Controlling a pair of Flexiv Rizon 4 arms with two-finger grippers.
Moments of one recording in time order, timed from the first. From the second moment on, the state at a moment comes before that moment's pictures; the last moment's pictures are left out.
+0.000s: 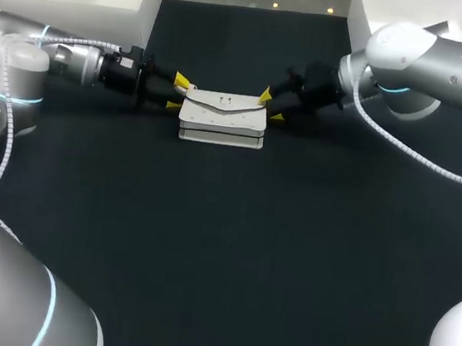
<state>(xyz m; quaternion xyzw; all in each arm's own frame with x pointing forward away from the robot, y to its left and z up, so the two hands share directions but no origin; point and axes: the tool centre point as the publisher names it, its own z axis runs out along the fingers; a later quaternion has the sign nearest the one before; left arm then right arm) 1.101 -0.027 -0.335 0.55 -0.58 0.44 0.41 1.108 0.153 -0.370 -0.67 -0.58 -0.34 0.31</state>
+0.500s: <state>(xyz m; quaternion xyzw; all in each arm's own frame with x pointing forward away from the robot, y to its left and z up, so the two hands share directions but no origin) 1.066 -0.023 -0.335 0.58 -0.60 0.40 0.39 1.094 0.108 -0.350 -0.69 -0.61 -0.31 0.24</state>
